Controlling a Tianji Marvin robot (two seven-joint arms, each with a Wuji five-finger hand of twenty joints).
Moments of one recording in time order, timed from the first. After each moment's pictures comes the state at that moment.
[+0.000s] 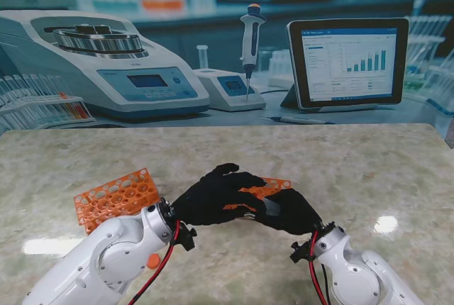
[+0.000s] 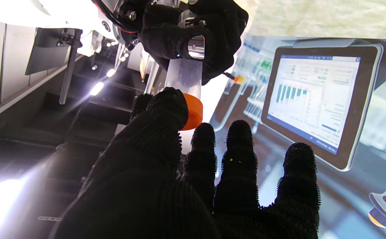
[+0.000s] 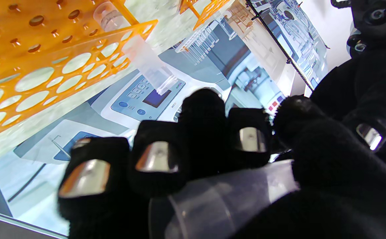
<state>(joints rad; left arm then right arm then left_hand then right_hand) 1.54 -1.10 -1.04 -1.74 0.74 -0.63 0.11 -1.74 -1.12 1.26 -1.63 -0.51 -0.51 -0.14 1.11 -0.33 0.30 -0.06 0.60 -0.23 0.52 0.36 0.52 0.04 0.15 0.32 0.45 0.10 0.17 0.43 0.09 0.34 0.43 0.34 0.49 -0.42 0.67 -0.02 1.14 -0.21 1.28 1.41 1.38 -0.10 0.87 0.94 1.31 -0.08 1.39 0.91 1.12 0.09 1.67 0.81</state>
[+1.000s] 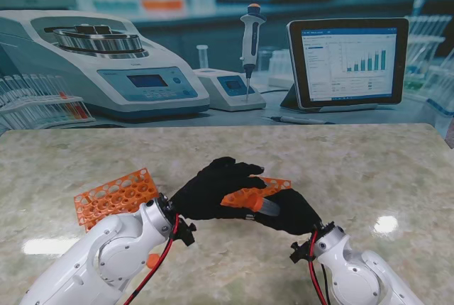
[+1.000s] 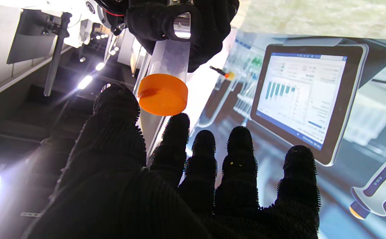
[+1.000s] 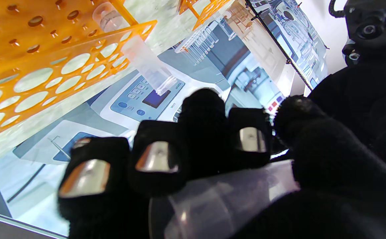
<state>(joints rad) 1.53 -1.10 -1.05 -1.76 0.69 -0.56 0.08 -1.74 -1.12 1.26 -1.63 -0.51 -0.51 -0.14 0.90 -0.24 0.04 -0.03 0.51 0.11 0.30 0.36 0.45 0.05 0.13 0.32 0.40 0.11 0.16 0.43 0.07 0.34 0.41 0.36 0.49 -0.42 0.67 -0.02 1.14 -0.21 1.28 1.41 1.38 -0.10 0.87 0.94 1.31 -0.08 1.39 0.91 1.12 0.09 1.67 0.81</state>
